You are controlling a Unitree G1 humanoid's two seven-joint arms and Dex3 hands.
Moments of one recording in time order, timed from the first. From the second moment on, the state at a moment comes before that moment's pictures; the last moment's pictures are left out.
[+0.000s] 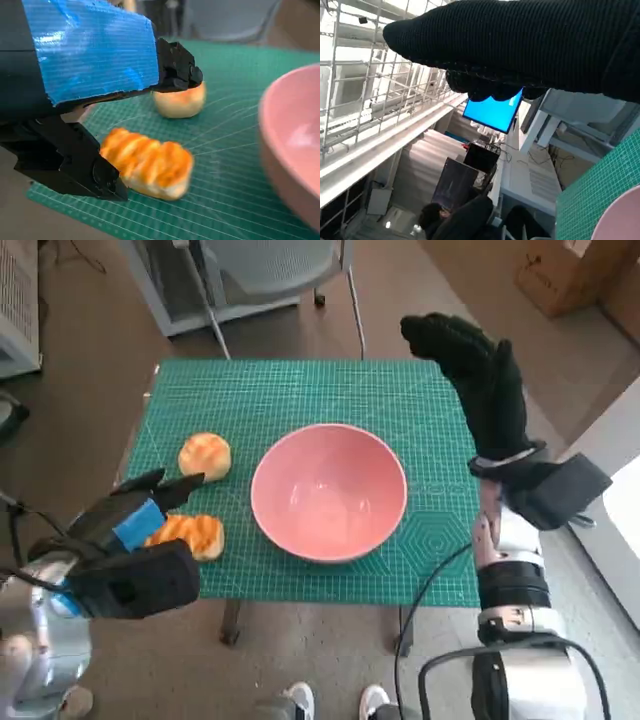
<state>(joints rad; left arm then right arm) -0.17 0.81 -0.13 -0.36 0.59 0.56 -0.60 -0.90 -0.14 -0.18 0.91 0.23 -0.78 0.53</state>
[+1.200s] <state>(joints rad) -0.37 0.75 -0.33 0.15 0.68 0.38 -0.51 -0.87 -0.15 -0.18 0.86 0.24 -0.75 0.53</state>
